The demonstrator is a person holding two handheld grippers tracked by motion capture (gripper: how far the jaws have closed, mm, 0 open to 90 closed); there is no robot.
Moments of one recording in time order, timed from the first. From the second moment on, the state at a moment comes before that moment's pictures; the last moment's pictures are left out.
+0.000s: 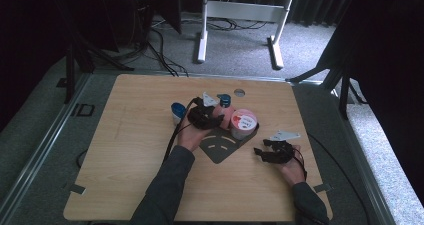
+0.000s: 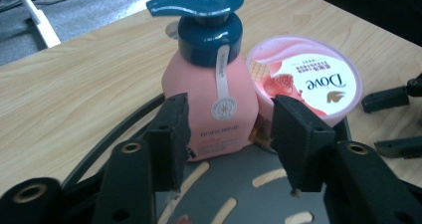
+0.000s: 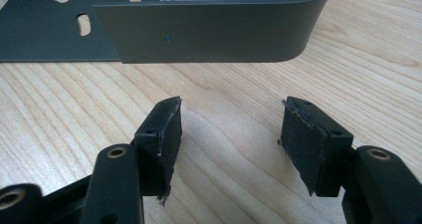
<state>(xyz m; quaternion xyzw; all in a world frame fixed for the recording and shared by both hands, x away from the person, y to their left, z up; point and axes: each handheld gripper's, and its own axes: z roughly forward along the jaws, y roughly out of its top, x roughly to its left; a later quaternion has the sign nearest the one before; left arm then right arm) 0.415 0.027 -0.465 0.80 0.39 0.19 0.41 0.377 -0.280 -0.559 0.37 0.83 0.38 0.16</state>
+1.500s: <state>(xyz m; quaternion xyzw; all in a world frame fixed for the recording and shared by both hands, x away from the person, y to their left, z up) 0.367 0.092 -0.474 0.81 0.39 0.22 0.37 0.377 -0.280 -0.559 0.37 0.84 0.37 0.16</state>
